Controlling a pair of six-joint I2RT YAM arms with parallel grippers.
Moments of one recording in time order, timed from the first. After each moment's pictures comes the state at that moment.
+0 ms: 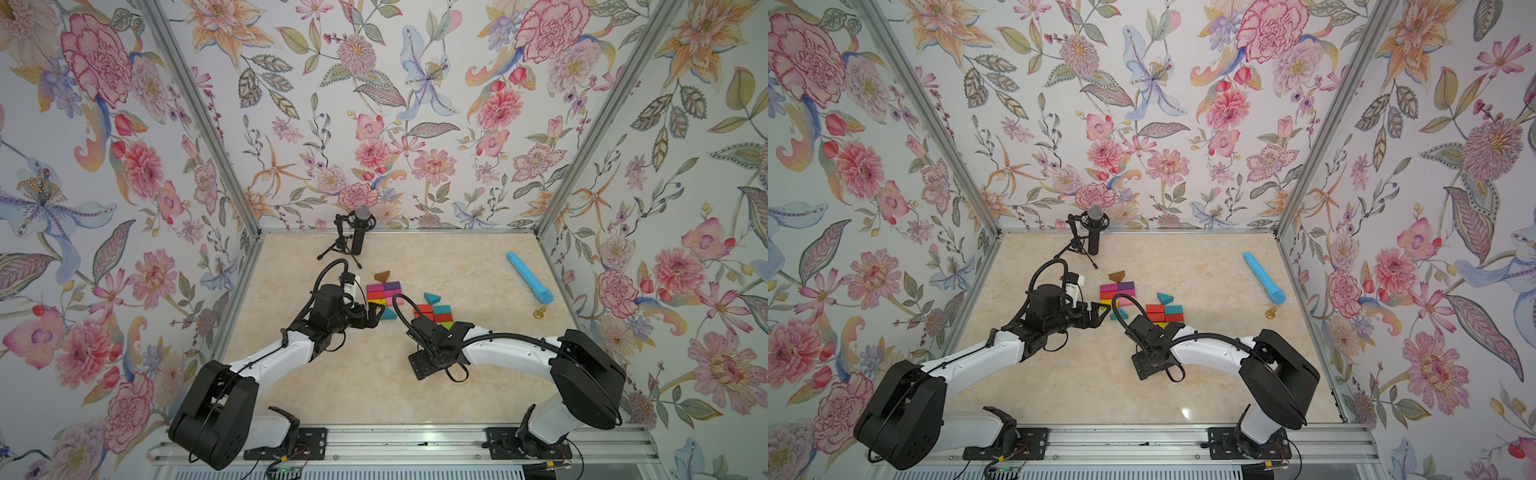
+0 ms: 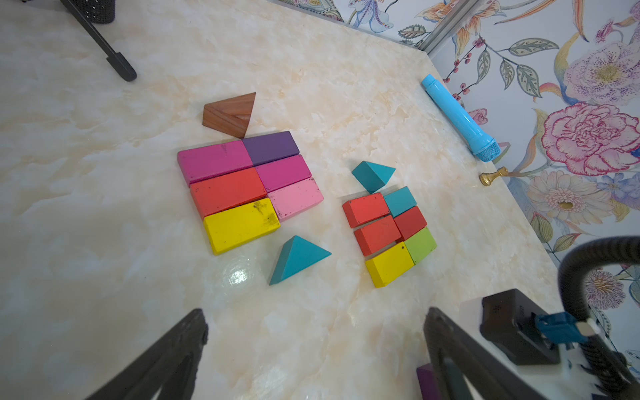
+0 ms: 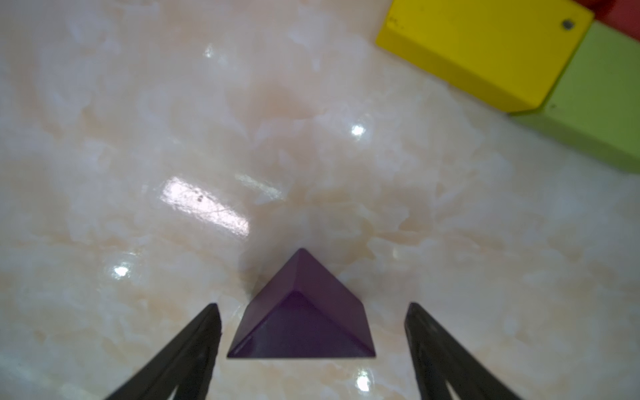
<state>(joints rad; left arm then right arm) -0.45 1.33 0.63 0.14 0.28 -0.41 0.97 1.61 0.92 -0.64 0.08 0.46</state>
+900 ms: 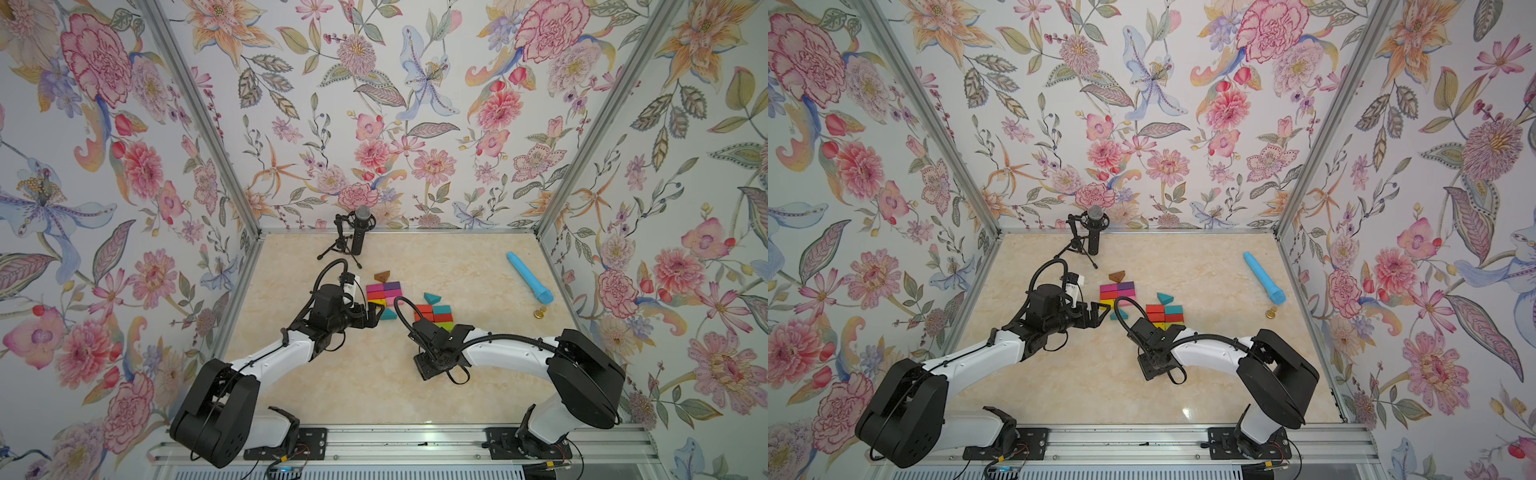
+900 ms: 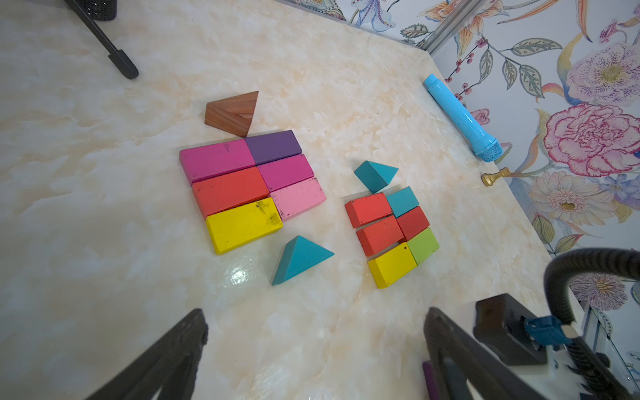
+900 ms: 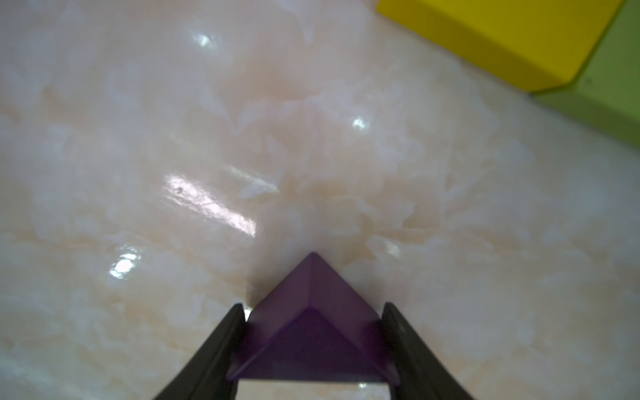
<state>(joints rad) -0.44 1.34 0.63 0.15 0.28 -0.41 0.94 1.57 0.85 -0.60 0.09 0.47</state>
